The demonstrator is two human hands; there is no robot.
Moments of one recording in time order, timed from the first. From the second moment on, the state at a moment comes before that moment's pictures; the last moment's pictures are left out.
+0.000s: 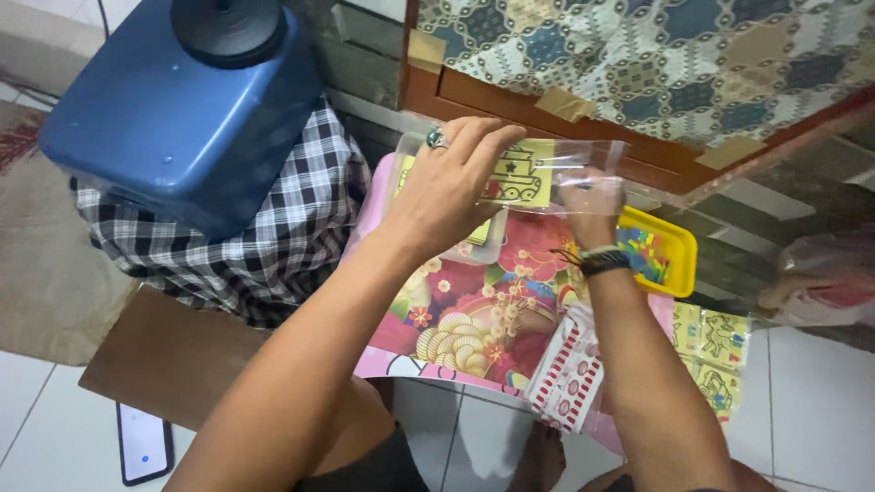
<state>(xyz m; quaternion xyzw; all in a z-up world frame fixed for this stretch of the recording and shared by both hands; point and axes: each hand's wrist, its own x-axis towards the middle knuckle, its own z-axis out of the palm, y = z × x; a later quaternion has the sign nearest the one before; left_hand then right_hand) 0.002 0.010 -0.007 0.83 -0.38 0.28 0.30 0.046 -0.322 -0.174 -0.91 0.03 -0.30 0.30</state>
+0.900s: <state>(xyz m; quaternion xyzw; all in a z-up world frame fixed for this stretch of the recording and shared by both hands) -0.074 -0.091 -0.030 0.79 -0.48 0.24 0.31 -0.140 -0.305 0.002 -0.83 -0.05 -0.10 0.55</state>
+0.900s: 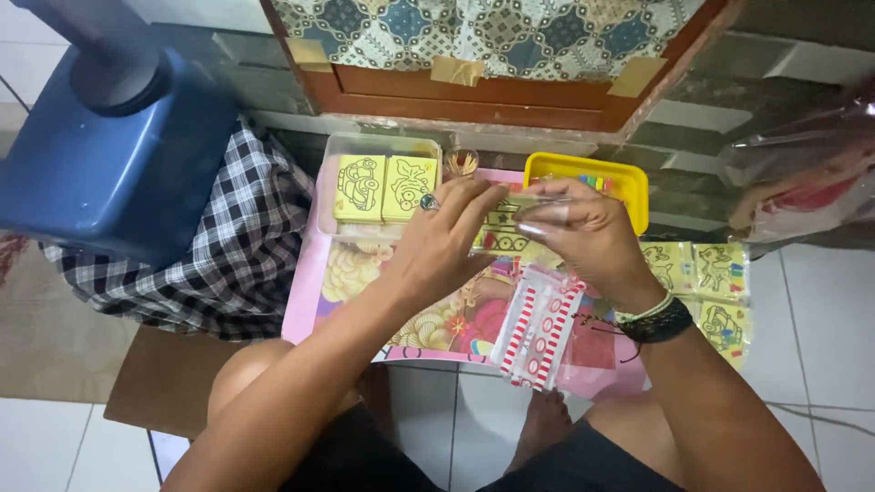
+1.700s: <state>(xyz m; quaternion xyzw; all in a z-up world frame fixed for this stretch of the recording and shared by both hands) -0.094 -0.086 -0.009 0.58 -0.16 -0.15 0.79 -0.146 -0.283 0.015 -0.83 0.01 -0.07 0.56</state>
